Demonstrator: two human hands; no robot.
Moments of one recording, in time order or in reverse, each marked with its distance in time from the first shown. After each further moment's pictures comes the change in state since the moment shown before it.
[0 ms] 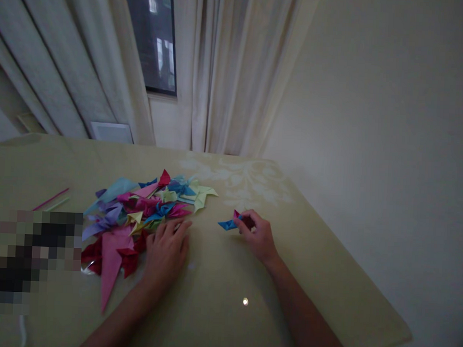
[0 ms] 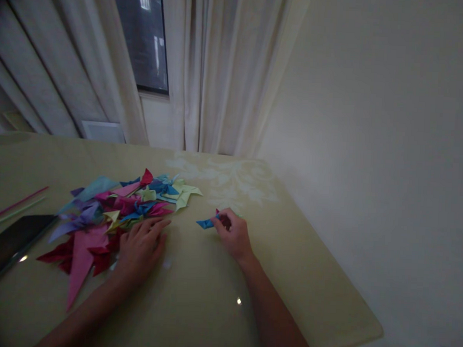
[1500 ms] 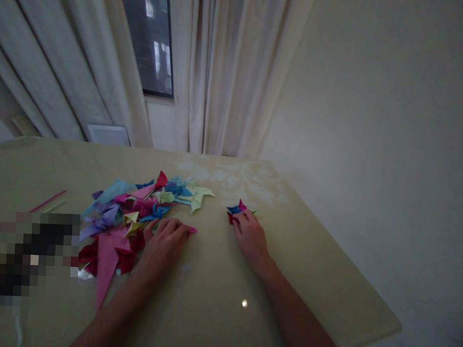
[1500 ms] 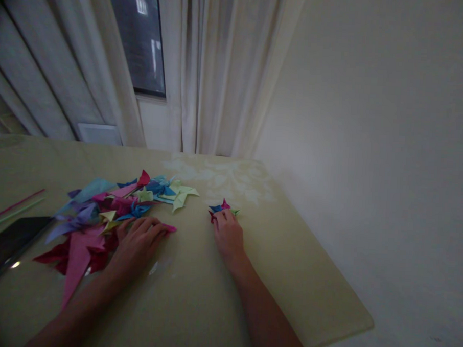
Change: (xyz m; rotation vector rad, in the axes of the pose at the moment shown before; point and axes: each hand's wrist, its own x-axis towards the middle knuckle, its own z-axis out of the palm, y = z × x) left_hand 0.010 -0.012 -0.006 0.076 -0.089 0.164; right_hand -0.004 0.007 0.009 -0.655 -0.012 -0.089
